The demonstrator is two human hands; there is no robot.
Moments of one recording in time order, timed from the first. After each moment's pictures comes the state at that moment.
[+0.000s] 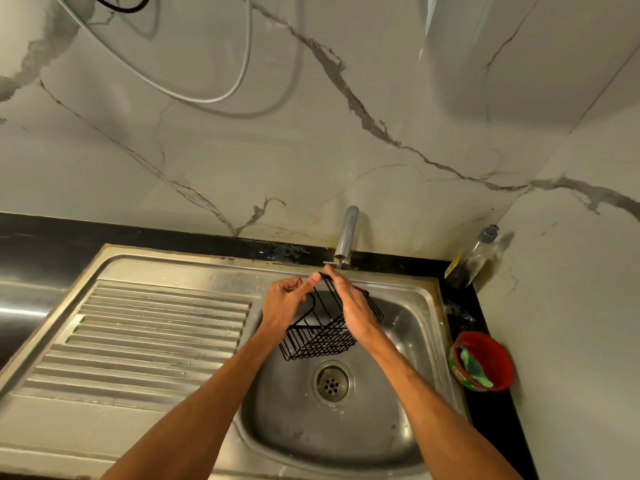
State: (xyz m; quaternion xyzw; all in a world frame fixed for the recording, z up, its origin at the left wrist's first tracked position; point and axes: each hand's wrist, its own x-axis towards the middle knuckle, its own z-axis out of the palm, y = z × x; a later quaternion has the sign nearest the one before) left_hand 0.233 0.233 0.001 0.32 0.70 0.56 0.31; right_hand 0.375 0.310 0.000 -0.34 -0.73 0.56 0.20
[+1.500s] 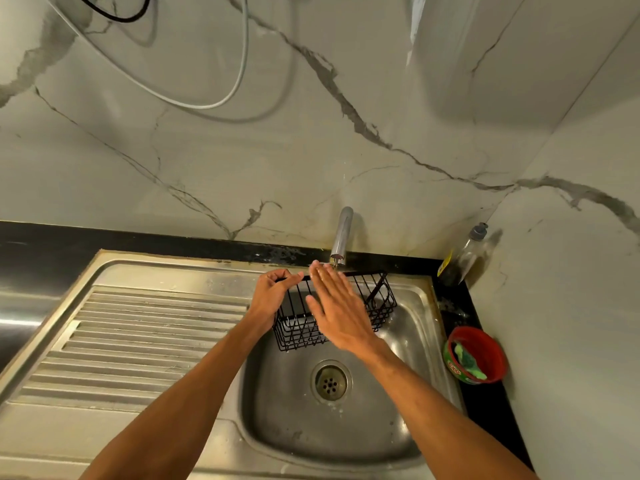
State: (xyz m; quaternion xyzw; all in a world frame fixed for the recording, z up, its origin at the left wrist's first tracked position) left_hand 0.209 0.235 0.009 0.27 0.65 0.59 0.39; right_hand 0.366 0.301 -0.003 -0.31 -0.93 0.14 0.11
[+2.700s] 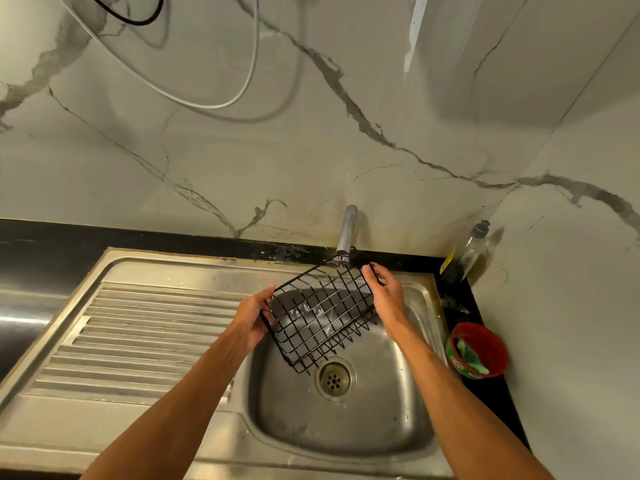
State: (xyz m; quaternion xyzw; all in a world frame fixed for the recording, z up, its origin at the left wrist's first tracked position) left_hand 0.198 0.181 0.004 0.01 0.59 0.61 0.52; right_hand 0.409 0.331 0.015 -0.50 -0.59 0.55 0.33
